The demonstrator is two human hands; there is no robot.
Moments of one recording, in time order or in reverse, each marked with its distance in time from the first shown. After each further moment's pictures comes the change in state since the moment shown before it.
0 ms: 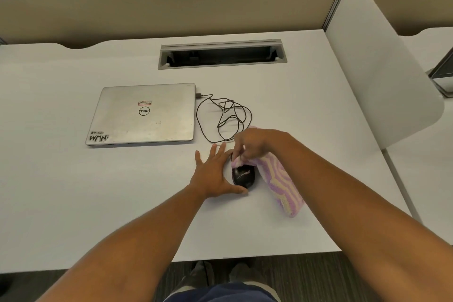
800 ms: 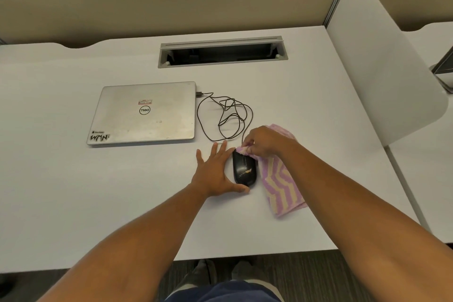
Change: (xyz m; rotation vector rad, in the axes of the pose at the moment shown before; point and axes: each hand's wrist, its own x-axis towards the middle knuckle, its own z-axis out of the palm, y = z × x) left_hand -0.001 0.002 -0.001 0.032 -0.022 -0.019; right_hand 0.001 0.028 0.025 0.195 0.213 0.225
